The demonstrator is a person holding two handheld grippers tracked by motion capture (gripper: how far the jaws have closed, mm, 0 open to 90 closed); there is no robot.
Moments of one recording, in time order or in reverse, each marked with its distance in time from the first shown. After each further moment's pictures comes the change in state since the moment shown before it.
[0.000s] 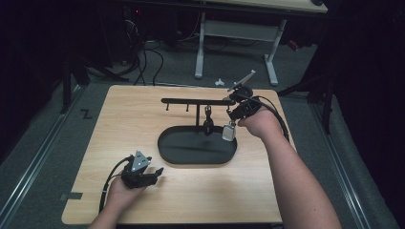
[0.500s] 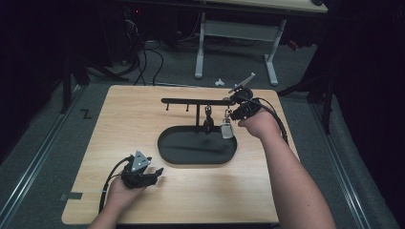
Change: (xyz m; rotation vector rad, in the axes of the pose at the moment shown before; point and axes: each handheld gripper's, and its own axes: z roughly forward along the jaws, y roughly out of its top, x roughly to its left) left arm 0.000 0.000 0.000 0.010 -0.005 0.001; right arm -0.008 -0.003 0.016 -0.006 -0.030 0.008
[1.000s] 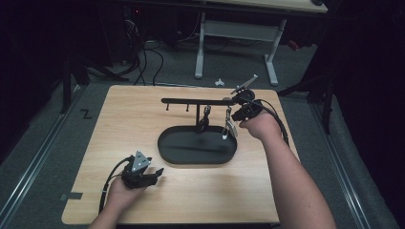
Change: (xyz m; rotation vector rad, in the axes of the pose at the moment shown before) left arm 0.000 -0.001 0.000 0.001 0.002 0.000; right arm -0.003 -0.006 0.002 -0.008 -0.007 0.024
